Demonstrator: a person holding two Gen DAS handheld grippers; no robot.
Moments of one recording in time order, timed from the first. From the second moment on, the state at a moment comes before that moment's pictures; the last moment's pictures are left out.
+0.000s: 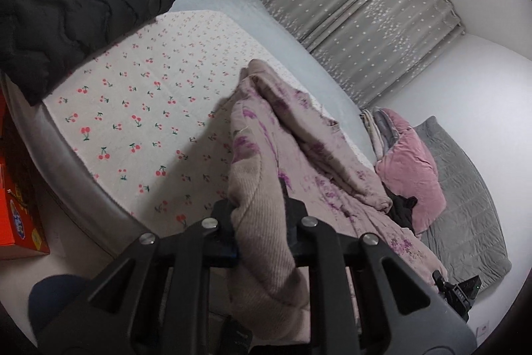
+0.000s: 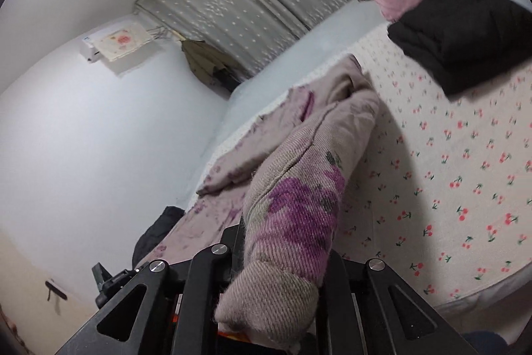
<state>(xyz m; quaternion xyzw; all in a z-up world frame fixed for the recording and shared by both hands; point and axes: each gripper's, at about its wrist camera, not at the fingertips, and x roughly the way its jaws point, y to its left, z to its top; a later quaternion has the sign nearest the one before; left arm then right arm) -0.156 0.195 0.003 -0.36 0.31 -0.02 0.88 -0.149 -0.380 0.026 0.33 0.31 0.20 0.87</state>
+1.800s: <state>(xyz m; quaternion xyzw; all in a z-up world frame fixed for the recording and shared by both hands) -0.117 0.199 0.024 -0.32 0.36 0.00 0.88 -0.139 -0.386 0.029 0.36 0.32 0.22 0.85</state>
